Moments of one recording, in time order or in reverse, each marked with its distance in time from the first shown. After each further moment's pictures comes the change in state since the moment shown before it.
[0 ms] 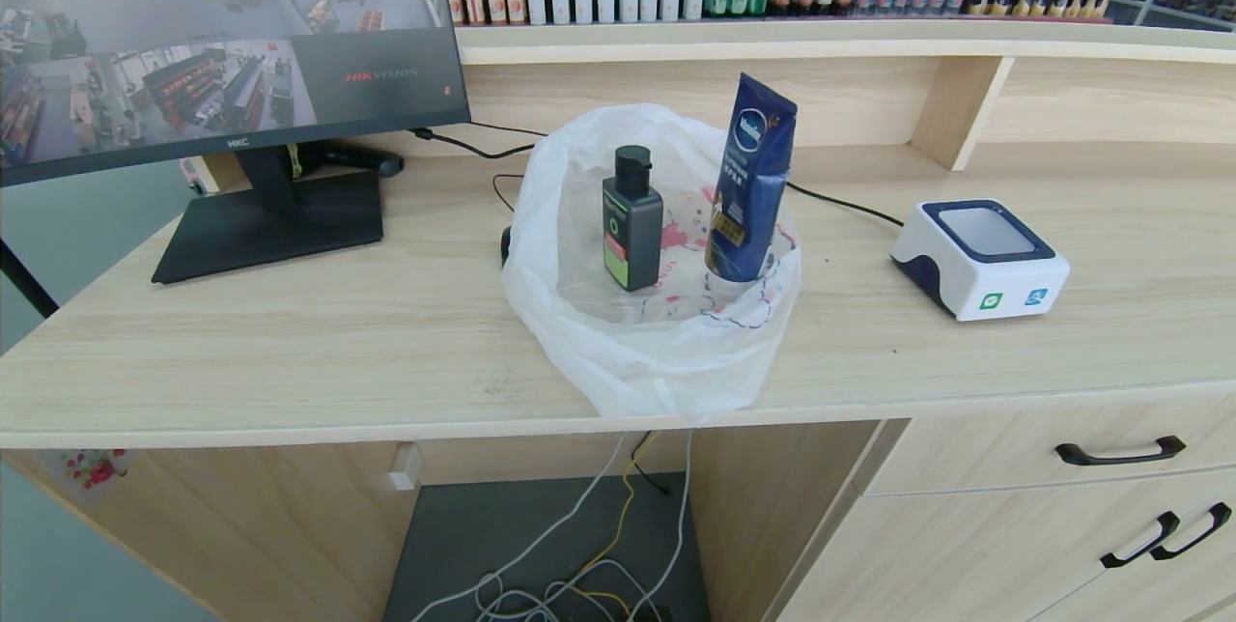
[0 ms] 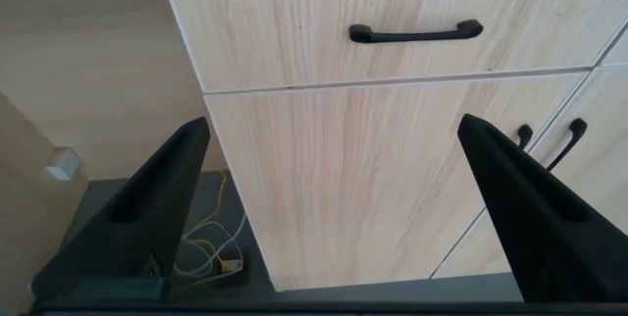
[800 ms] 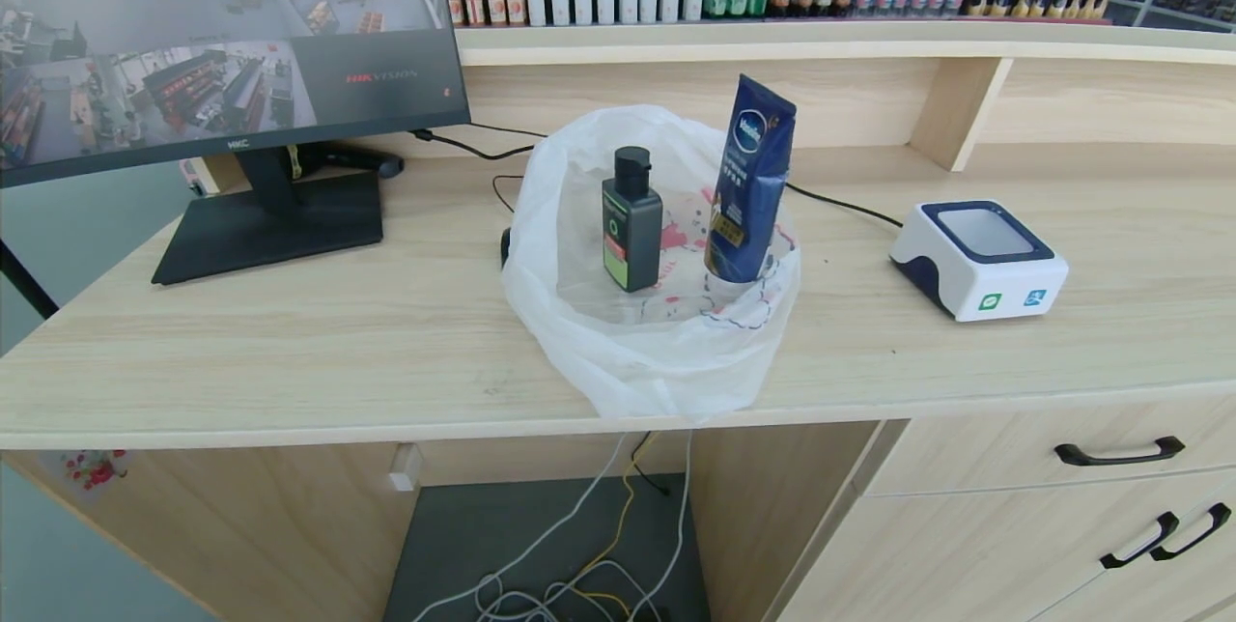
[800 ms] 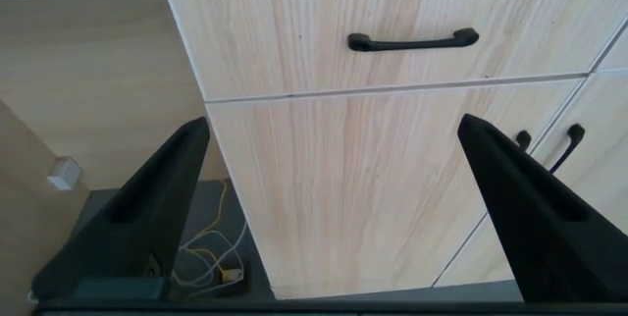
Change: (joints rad) left arm 0.000 0.000 0.000 0.000 0.000 0.001; right arm -0.003 -0.020 0.000 0.000 0.001 0.009
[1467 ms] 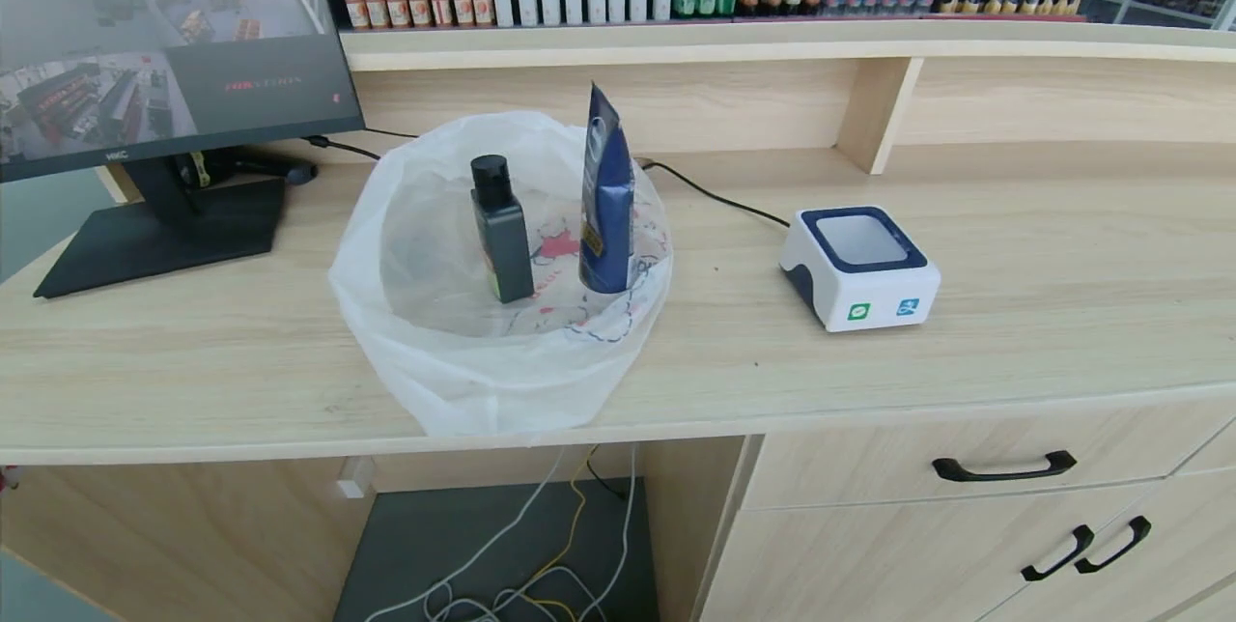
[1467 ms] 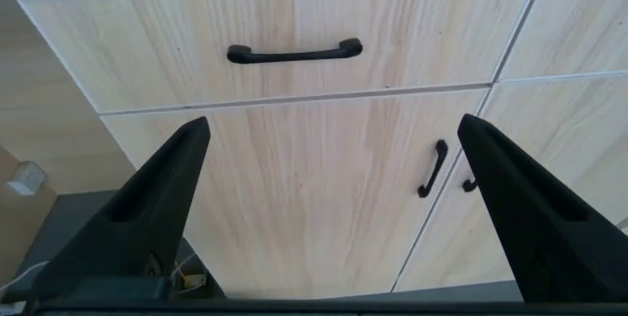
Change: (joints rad) left arm 0.000 0.000 0.000 0.000 0.000 -0.003; right arm 0.000 0.000 0.000 -0.001 0.001 -0.012
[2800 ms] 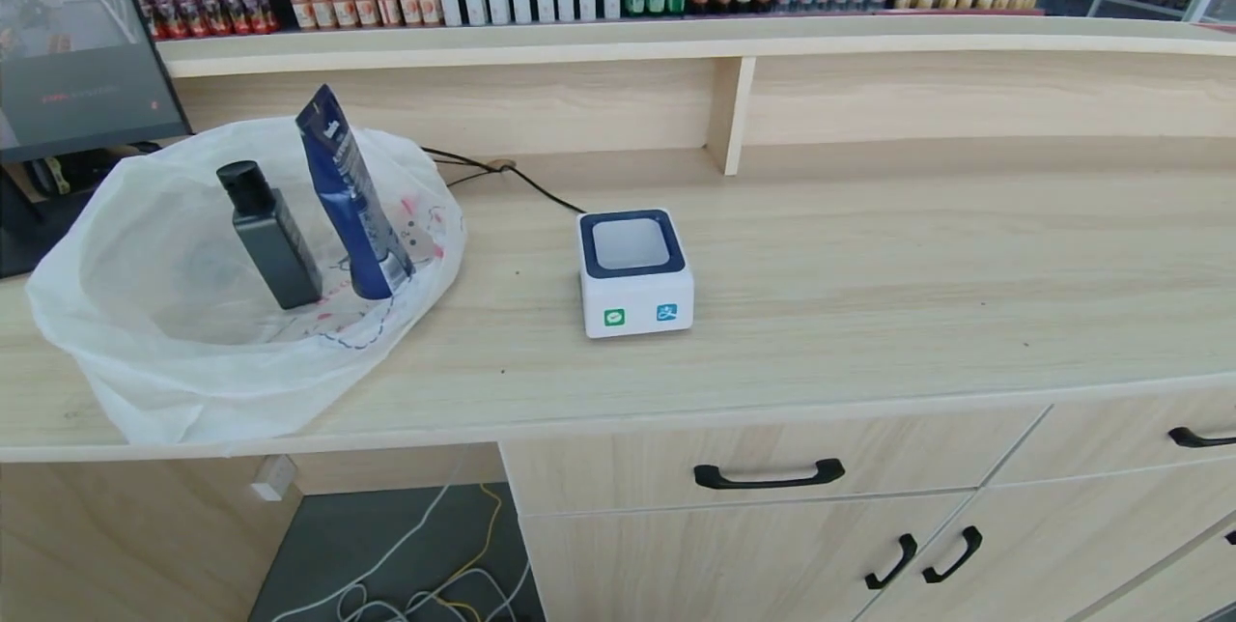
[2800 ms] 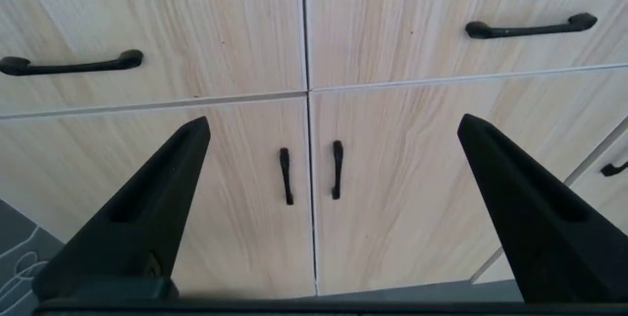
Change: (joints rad) left arm 0.000 0.000 0.000 0.000 0.000 -0.001; right arm 0.000 0.000 0.000 0.000 0.000 0.000
